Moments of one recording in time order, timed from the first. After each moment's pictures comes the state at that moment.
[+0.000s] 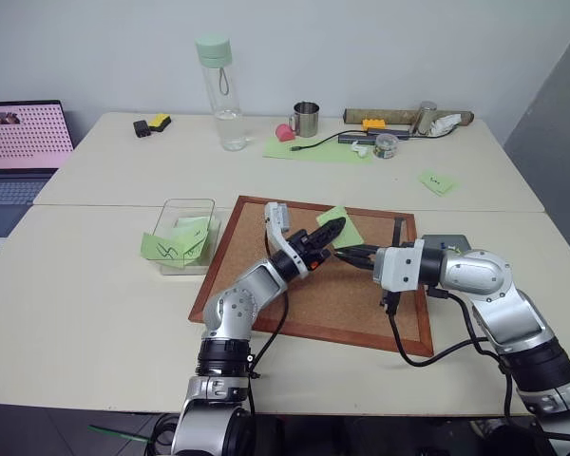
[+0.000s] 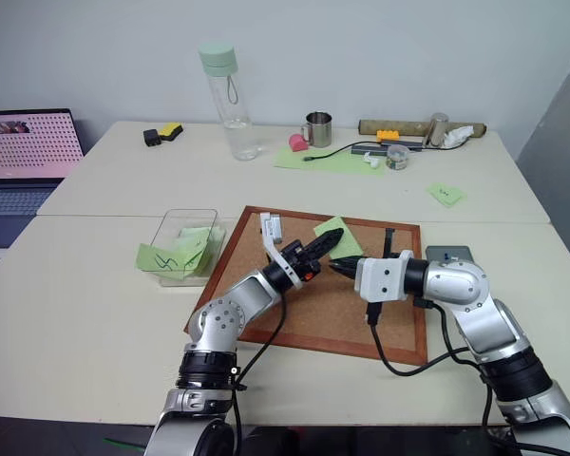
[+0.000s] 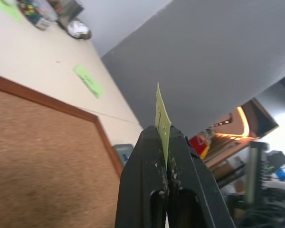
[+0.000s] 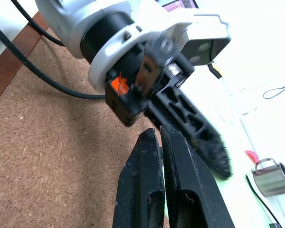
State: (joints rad) left arm -0.50 -0.08 0.11 0.17 -0.75 0.67 -0.48; right arm -0.42 -0.62 0.21 -0.15 -0.03 -0.20 0.90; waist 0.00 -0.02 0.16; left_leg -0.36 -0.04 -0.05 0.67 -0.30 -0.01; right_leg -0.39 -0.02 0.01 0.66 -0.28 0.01
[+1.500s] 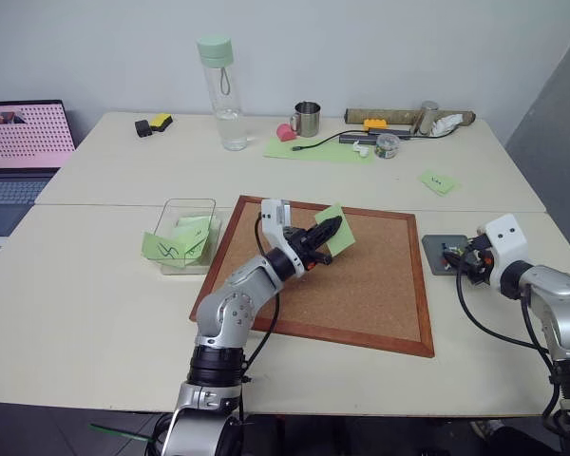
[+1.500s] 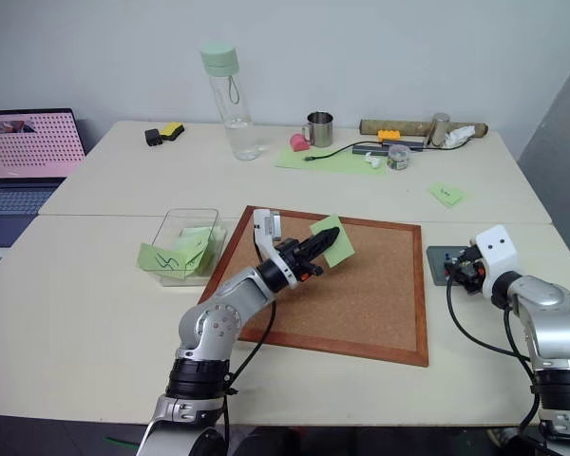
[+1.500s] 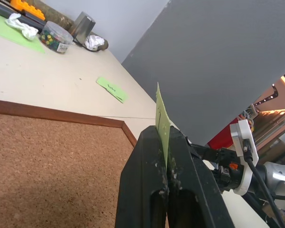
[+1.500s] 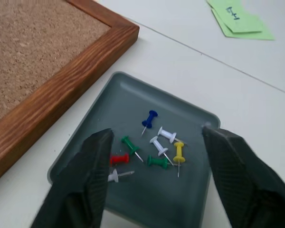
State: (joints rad) left arm -0.45 -0.01 0.03 -0.02 -0.64 0.63 -0.47; right arm -0.29 -0.71 -0.17 0.08 0.14 0.47 0.61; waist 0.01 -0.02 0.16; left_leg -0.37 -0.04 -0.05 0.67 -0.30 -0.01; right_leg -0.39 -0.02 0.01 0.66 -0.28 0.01
